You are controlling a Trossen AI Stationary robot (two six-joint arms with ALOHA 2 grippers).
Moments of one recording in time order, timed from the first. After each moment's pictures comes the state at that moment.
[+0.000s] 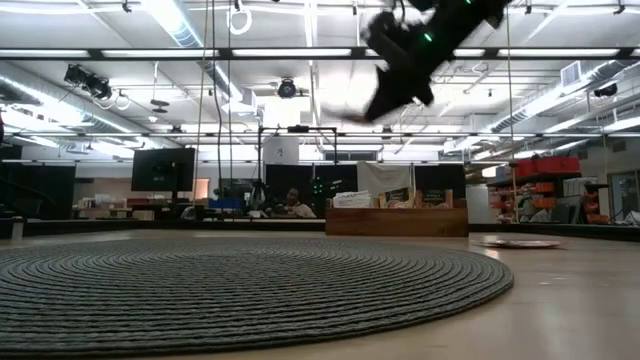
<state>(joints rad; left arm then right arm) -0.12 1.33 1.43 -0.66 -0.70 -0.44 -0.11 1.47 1.05 -0.32 0.30 0.23</state>
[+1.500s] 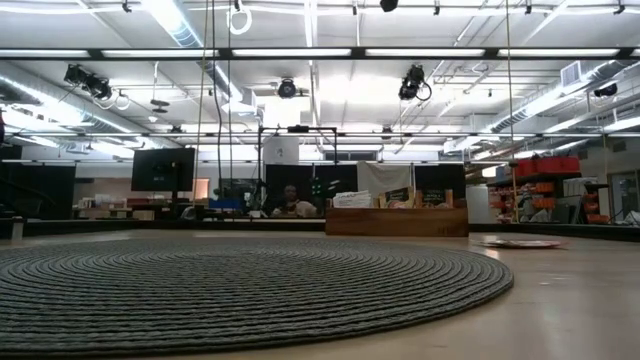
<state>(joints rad) -0.08 1.34 1.43 -0.18 -0.74 -0.27 -0.03 1.47 1.16 0.57 0.45 0.02</state>
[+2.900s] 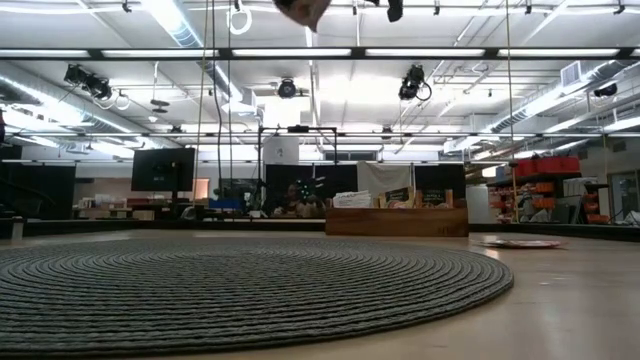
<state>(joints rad) -0.05 1.34 1.43 -0.58 -0.65 -0.20 -0.03 1.40 1.16 0.29 0.36 0.16</state>
